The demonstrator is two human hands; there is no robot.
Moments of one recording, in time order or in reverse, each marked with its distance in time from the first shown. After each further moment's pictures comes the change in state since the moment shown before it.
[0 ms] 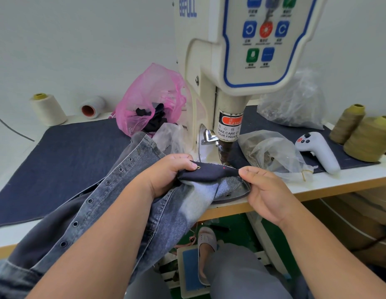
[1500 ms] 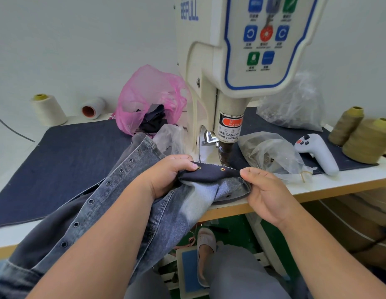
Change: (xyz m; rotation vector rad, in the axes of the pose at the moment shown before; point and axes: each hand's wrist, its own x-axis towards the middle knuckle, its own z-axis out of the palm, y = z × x) left_hand -0.001 0.003 0.001 -0.025 -0.008 -0.010; right_hand 0.001 0.000 0.000 -0.018 0.064 0.008
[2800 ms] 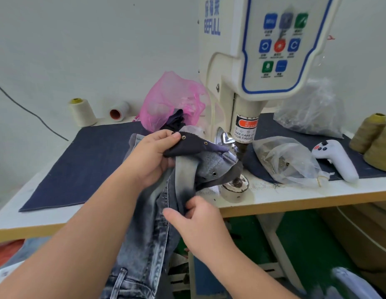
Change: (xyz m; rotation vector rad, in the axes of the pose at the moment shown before) left_hand -0.065 0.059 -0.007 -0.104 0.337 0.257; right_hand -0.051 0.067 0.130 -0.890 0.049 -0.006
